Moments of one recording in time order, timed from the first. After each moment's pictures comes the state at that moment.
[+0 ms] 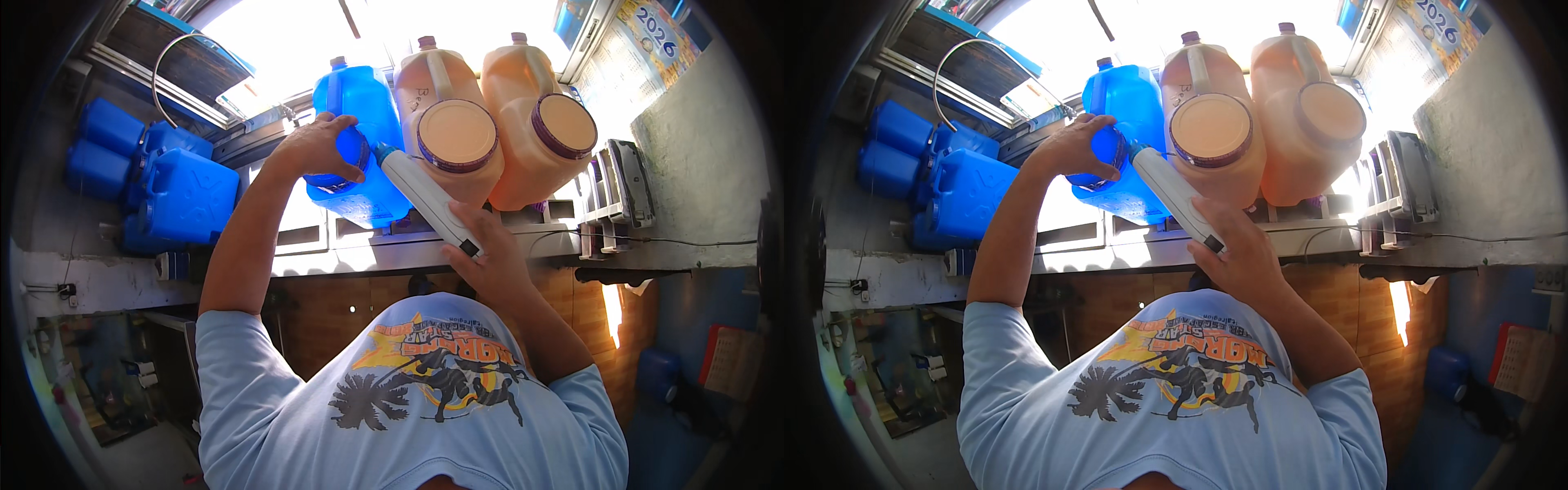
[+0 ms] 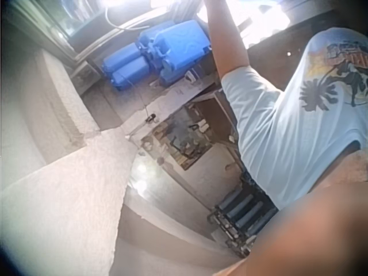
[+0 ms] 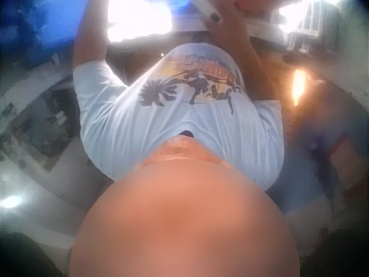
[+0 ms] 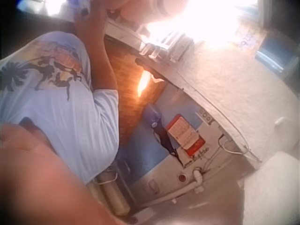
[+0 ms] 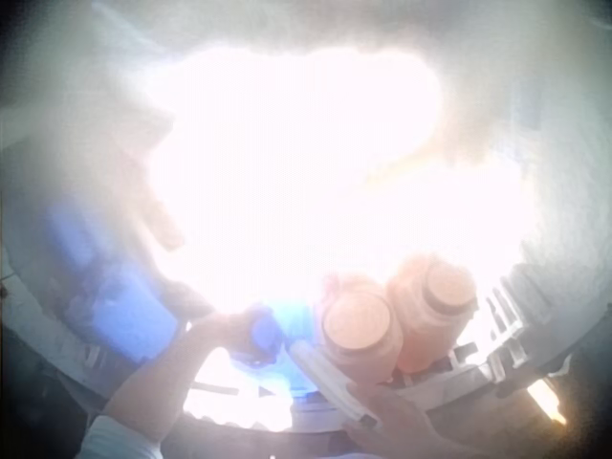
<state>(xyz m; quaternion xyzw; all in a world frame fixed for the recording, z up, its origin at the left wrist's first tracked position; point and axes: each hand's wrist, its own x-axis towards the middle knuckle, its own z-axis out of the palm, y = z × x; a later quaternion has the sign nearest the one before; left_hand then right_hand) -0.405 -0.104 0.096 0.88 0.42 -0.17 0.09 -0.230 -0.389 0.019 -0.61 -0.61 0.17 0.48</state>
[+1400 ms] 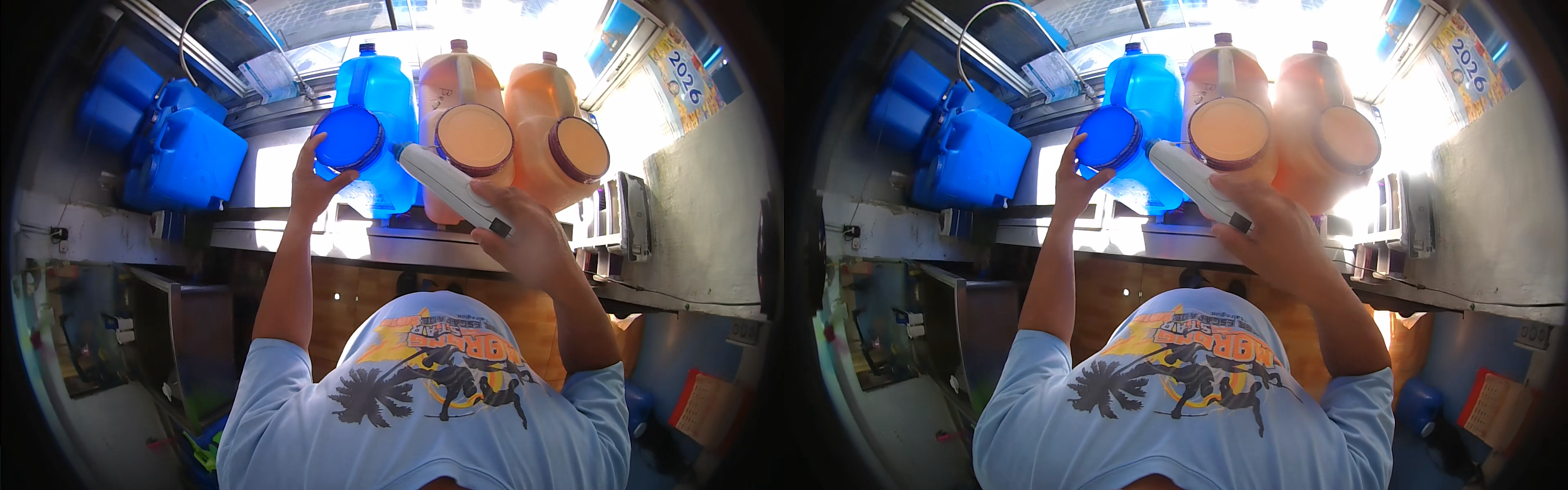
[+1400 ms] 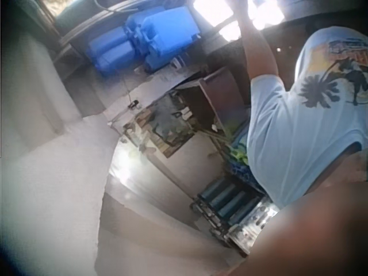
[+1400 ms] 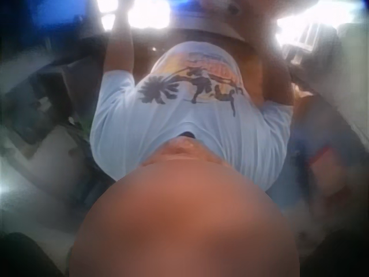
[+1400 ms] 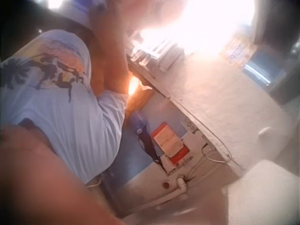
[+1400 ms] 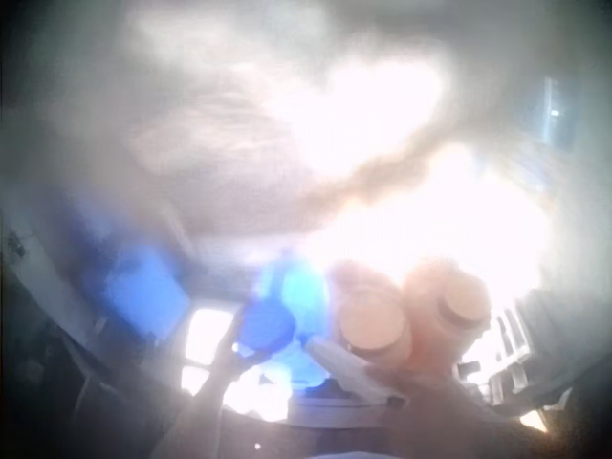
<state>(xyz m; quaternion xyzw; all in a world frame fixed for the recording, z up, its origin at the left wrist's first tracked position) -0.488 -0.134 -0.044 0.77 0.40 0.40 0.30 -0.173 -0.365 0.087 -0.61 -0.66 0.26 0.34</state>
